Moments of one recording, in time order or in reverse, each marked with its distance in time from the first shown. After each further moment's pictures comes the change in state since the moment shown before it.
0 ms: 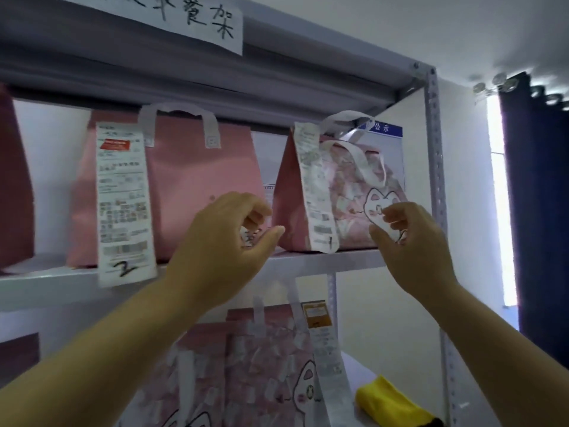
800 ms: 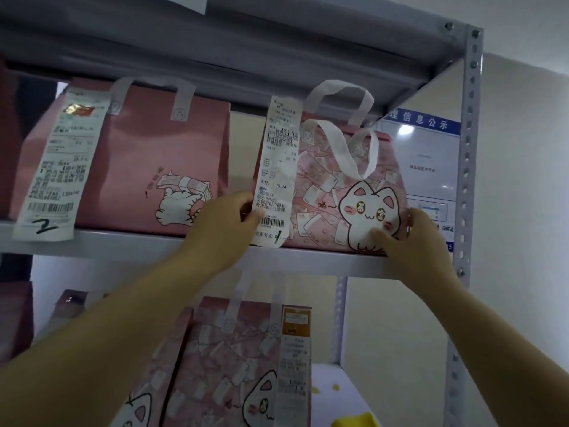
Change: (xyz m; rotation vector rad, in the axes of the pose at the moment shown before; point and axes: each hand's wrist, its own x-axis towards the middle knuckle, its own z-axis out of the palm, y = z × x) left_hand 0.034 -0.002 0.116 0.131 0.033 -0.415; right_hand 0.055 0.126 0.037 0.173 -0.279 0.218
